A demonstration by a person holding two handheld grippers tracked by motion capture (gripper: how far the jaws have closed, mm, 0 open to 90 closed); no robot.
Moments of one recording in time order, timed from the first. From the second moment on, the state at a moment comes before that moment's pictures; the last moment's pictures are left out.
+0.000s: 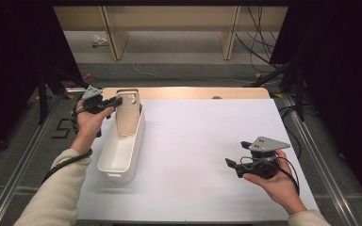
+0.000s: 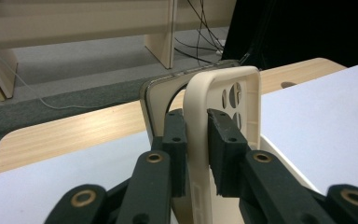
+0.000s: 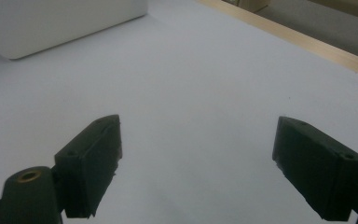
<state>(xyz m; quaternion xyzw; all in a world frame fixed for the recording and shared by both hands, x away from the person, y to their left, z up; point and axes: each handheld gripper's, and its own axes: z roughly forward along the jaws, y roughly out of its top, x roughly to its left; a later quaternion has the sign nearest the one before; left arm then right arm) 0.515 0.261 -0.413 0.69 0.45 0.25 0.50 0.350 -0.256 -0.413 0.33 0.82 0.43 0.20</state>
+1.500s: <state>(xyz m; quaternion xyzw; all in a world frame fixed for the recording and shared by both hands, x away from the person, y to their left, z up) 0.505 0.255 -0.382 0.68 0.46 0.30 0.47 0.350 -0.256 -0.413 0.33 0.82 0.43 0.20</state>
